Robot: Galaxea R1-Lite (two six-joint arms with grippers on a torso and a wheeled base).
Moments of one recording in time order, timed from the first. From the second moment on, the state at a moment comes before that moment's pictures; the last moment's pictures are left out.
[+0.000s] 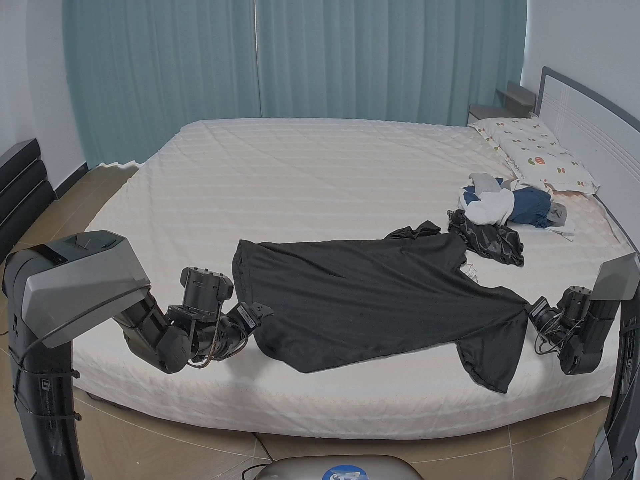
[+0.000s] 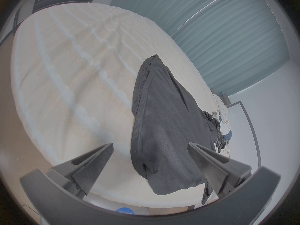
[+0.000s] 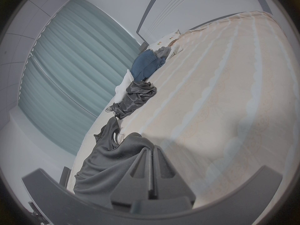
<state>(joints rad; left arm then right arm) -0.35 2.28 -0.88 -0.71 -0.03 -0.96 -0.27 2.53 -0.68 -1.48 0.17 0.75</state>
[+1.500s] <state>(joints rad) -0.31 2.45 -1.33 -0.54 0.14 -0.93 -0.24 2.55 -0.66 -1.53 0.16 0.75</state>
